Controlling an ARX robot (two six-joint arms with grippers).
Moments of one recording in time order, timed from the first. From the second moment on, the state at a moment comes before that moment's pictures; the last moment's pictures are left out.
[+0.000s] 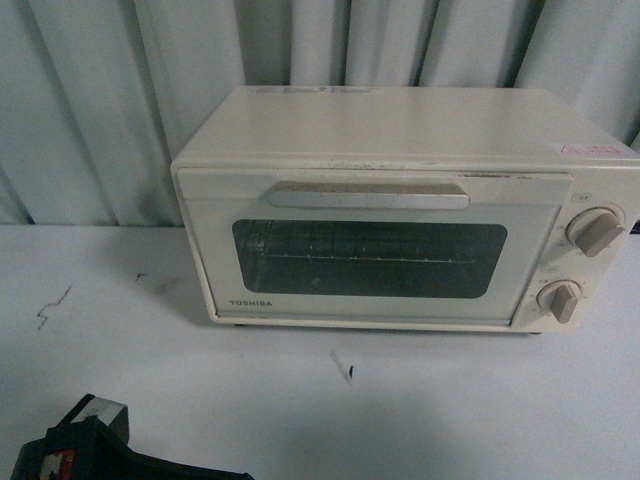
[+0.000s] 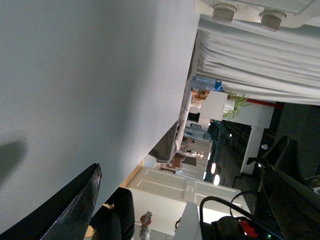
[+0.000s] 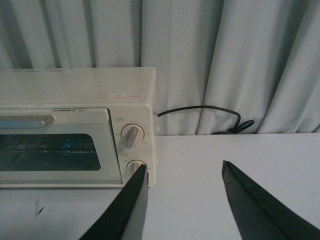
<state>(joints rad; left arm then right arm) -0.32 2.29 0.26 1.43 0.57 -1.20 0.00 0.00 0.01 0.00 0.00 -0.01</state>
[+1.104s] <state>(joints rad) -0.32 2.29 0.26 1.43 0.57 -1.20 0.00 0.00 0.01 0.00 0.00 -0.01</state>
